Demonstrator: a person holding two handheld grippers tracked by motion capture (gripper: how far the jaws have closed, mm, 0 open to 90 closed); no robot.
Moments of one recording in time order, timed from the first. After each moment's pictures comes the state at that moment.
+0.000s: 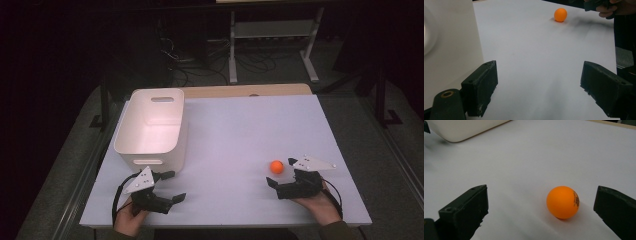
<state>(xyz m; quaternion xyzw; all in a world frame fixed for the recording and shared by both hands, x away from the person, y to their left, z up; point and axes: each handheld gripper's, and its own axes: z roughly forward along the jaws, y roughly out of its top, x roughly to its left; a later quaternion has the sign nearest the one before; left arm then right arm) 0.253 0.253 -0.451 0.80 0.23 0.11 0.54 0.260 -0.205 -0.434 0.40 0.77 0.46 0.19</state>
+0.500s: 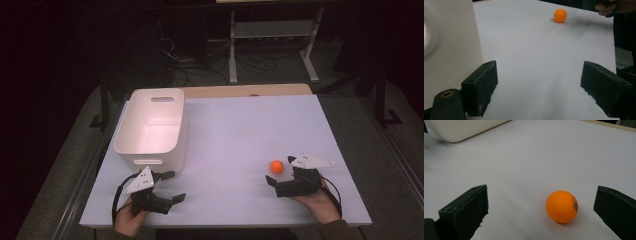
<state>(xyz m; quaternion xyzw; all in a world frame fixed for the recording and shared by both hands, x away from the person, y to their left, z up) 0.253 0.253 -0.451 0.80 0.23 0.11 0.54 0.263 -0.202 -0.427 0.40 0.78 0.45 0.19</state>
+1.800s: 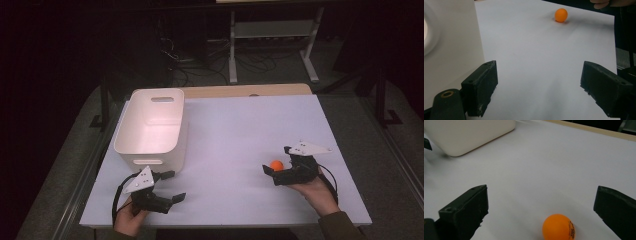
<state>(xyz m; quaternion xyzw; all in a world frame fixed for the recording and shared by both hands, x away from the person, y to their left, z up) 0.254 0.253 -0.452 0.80 0.24 0.11 0.54 0.288 -0.197 -0.411 0.40 0.77 0.46 0.18</state>
